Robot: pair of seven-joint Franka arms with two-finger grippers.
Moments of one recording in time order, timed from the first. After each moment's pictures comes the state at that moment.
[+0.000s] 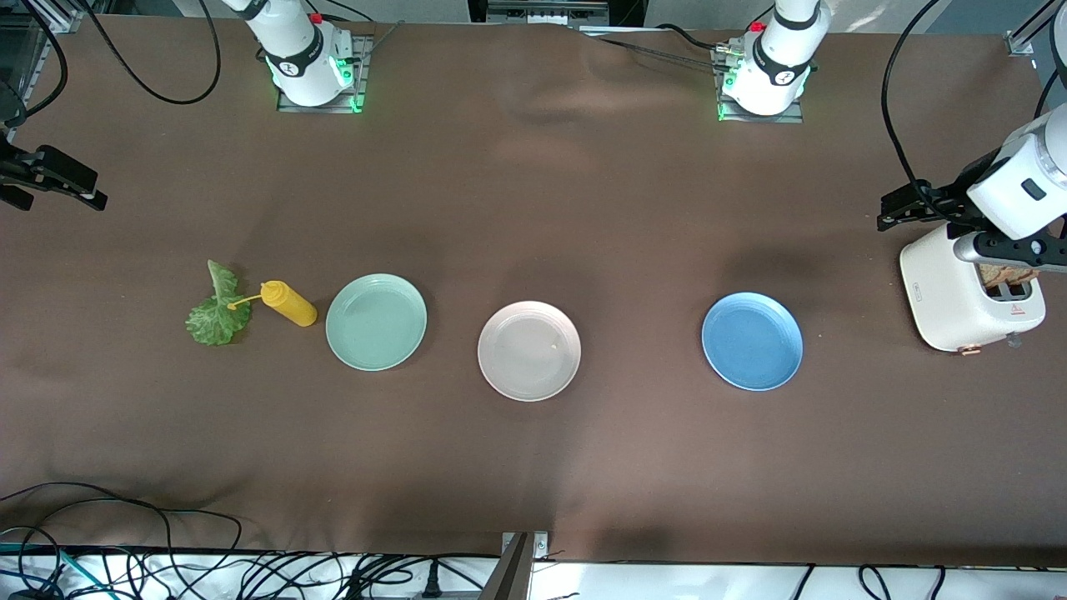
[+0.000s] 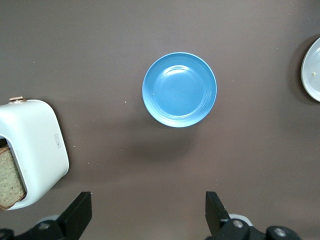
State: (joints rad) left arm 0.08 0.10 -0.10 -1.55 -0.02 1.53 0.06; right arm 0.03 -0.01 -0.12 -1.62 0.01 1.63 -0.10
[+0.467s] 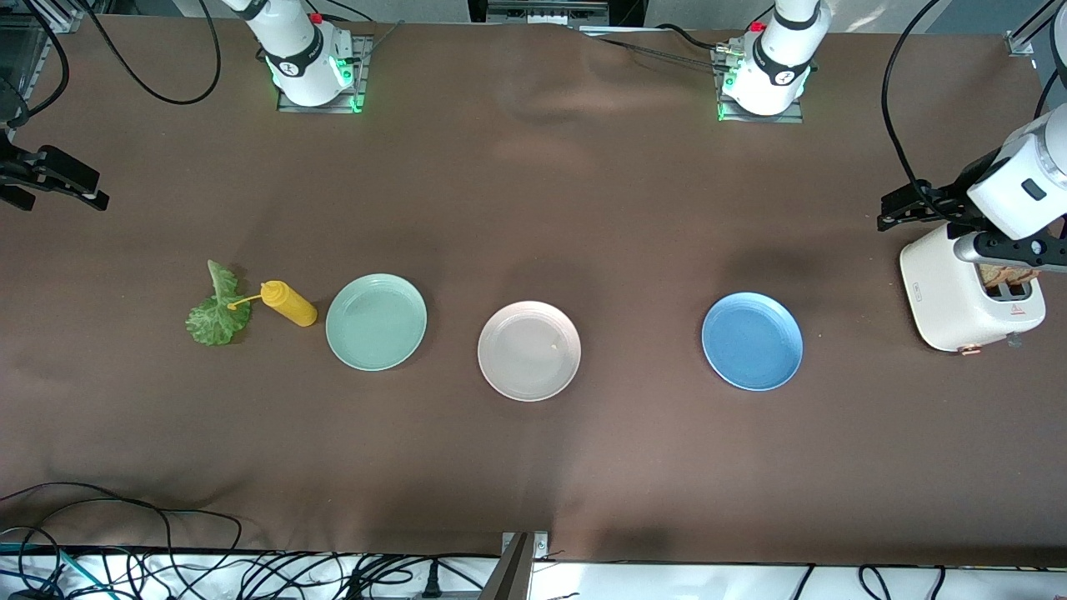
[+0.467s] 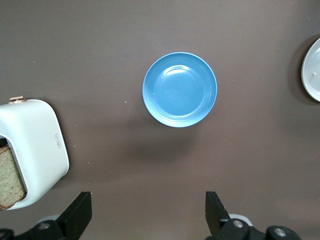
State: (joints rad) left arm 0.08 0.10 -0.10 -1.55 -0.02 1.53 0.06; right arm 0.03 -0.01 -0.12 -1.62 0.01 1.63 -0.10
